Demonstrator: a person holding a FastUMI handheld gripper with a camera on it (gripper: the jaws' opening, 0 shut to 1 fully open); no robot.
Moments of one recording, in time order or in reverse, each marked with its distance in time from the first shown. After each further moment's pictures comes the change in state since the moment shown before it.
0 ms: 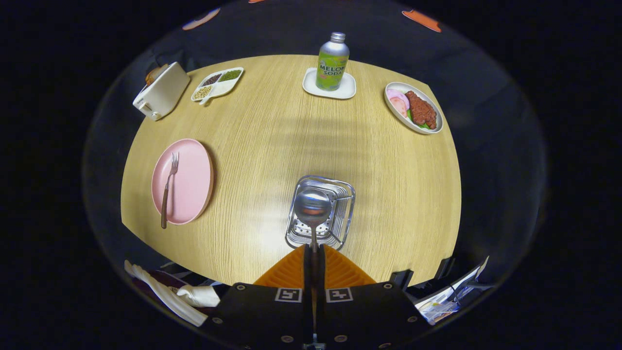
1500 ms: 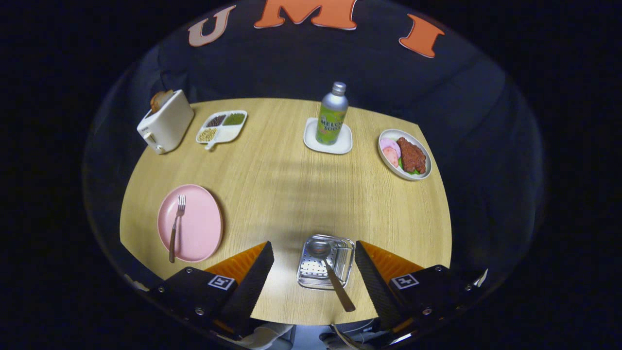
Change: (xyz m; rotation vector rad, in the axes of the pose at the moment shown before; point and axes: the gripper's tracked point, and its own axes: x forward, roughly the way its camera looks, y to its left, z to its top) arm -0.041 0.022 0.081 0.048 -0.391 -0.056
